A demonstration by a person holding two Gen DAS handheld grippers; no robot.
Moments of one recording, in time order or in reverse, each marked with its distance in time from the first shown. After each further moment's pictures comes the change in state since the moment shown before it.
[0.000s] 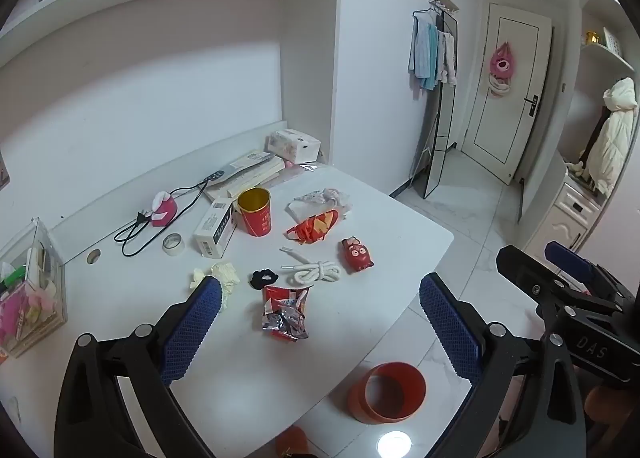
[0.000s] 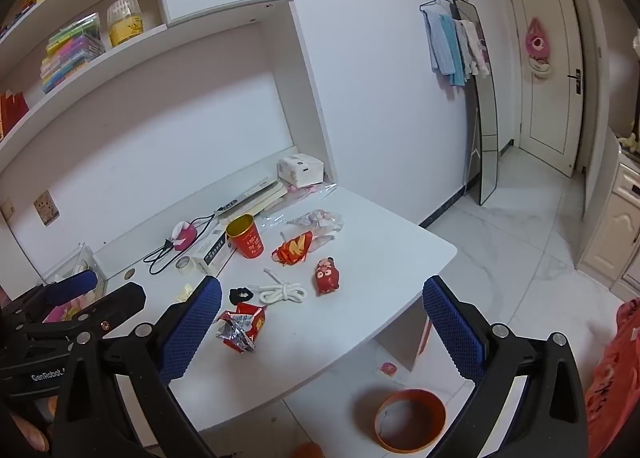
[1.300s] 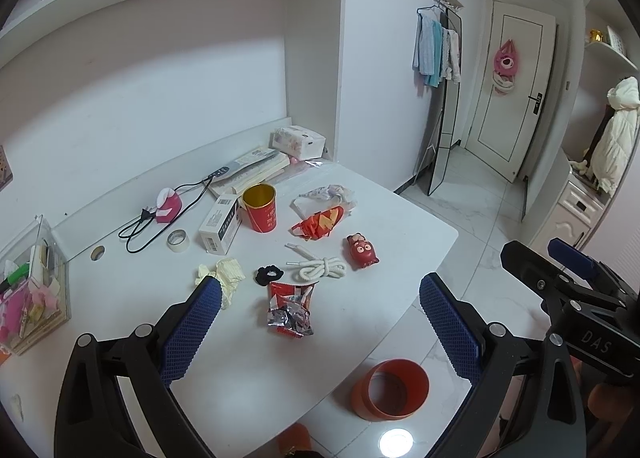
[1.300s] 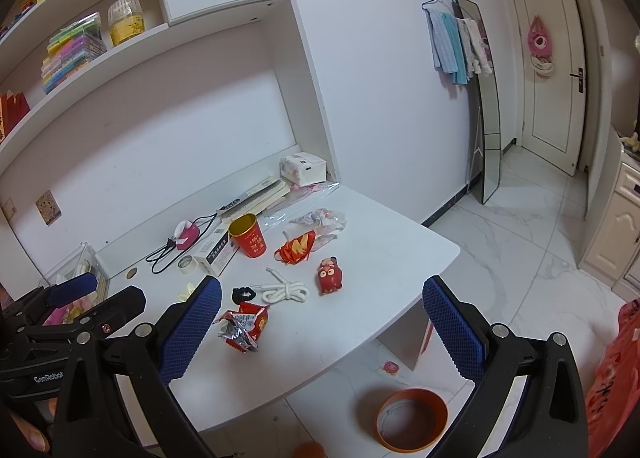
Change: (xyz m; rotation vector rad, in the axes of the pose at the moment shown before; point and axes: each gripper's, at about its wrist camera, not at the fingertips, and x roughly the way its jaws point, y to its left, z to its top) left arm 0.003 0.008 -0.003 0.006 0.012 0.022; right arm 0.001 0.001 -0.001 -0.001 0.009 0.010
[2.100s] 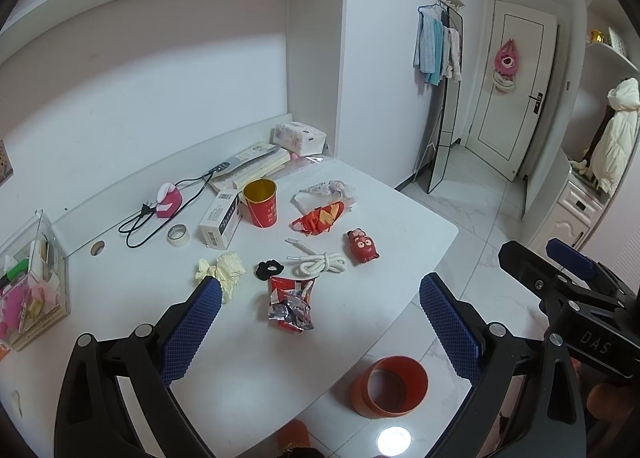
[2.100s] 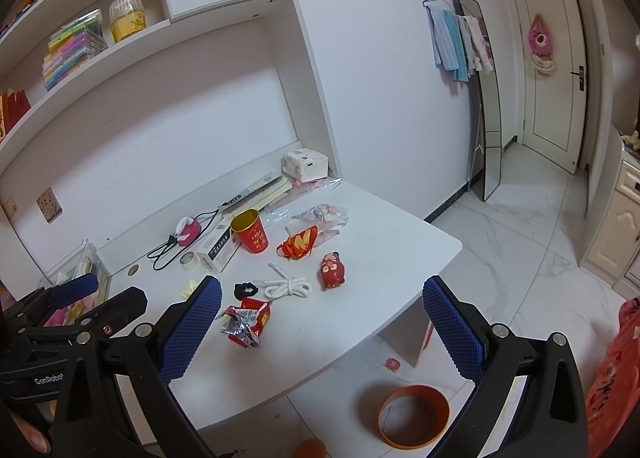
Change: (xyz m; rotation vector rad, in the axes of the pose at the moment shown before) left arm 0.001 0.001 -0.003 0.001 0.004 0.002; right arm 0.003 0.002 -0.005 -0.001 0.009 0.005
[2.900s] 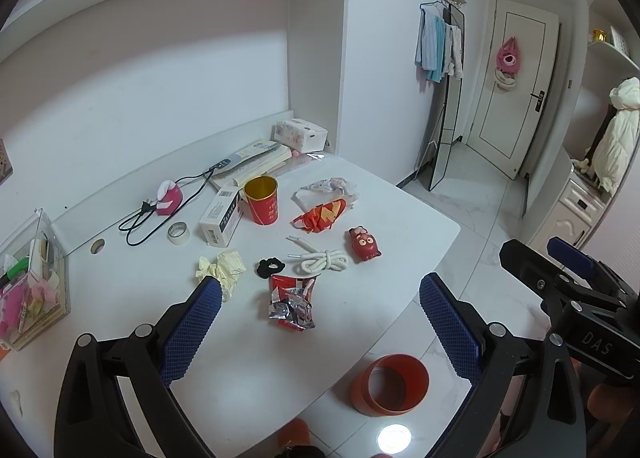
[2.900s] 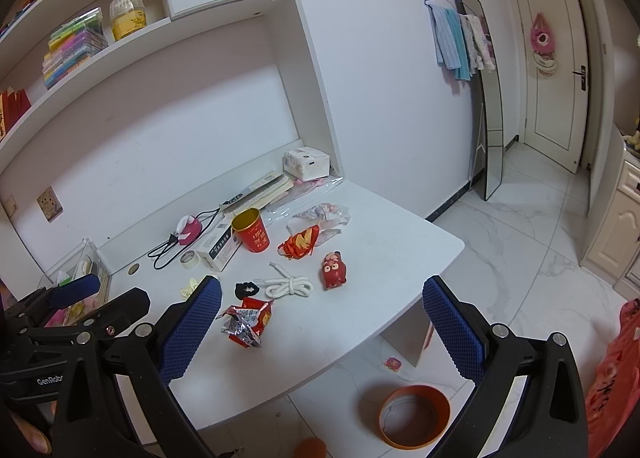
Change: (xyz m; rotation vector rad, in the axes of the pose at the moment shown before) left arm 0.003 0.003 -0.009 0.001 0.009 0.001; right arm 0.002 -0.001 -0.001 -0.002 0.008 0.005
